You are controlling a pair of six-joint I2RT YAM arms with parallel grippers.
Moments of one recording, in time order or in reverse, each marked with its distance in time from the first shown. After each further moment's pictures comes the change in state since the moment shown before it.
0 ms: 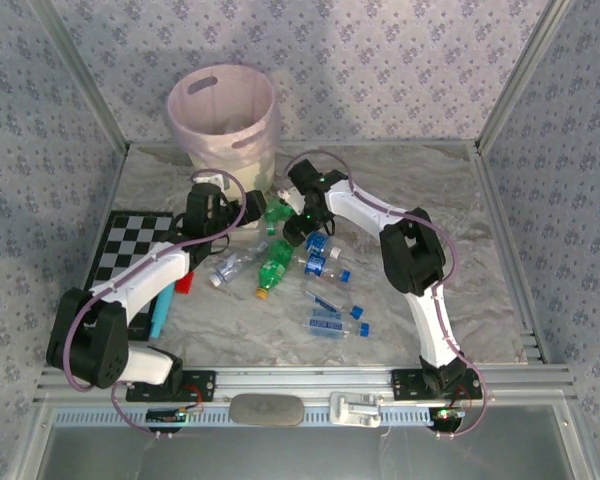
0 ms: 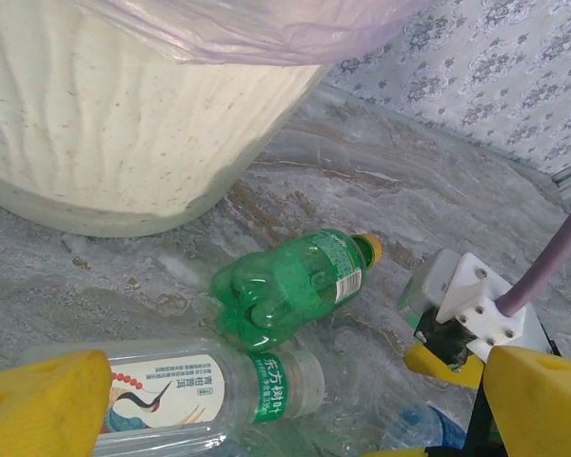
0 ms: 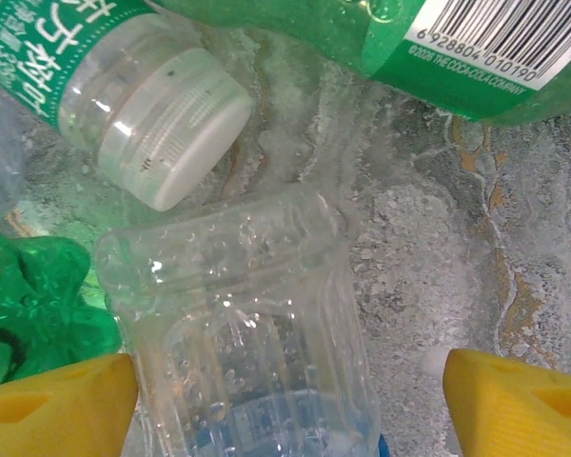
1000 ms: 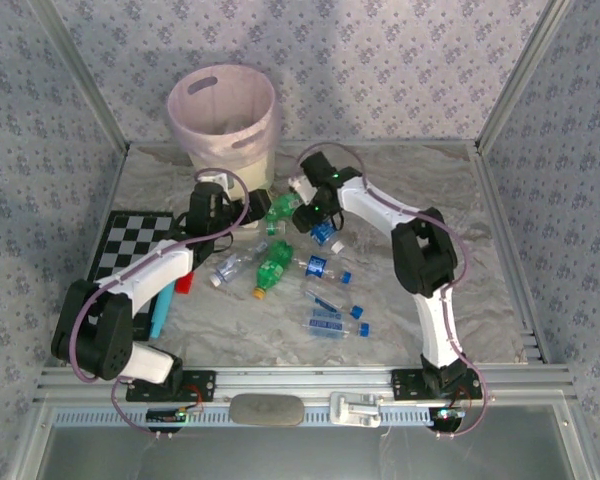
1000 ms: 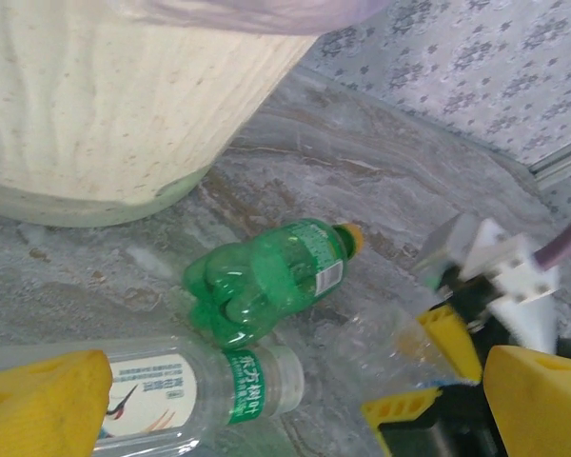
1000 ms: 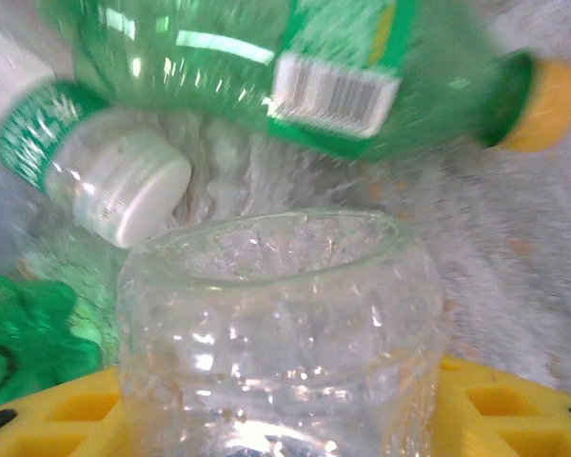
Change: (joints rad) left arm -0.004 0.037 0.000 0.068 0.074 -0.026; right arm -0.074 -0.107 -0.093 0.135 -0.069 0.069
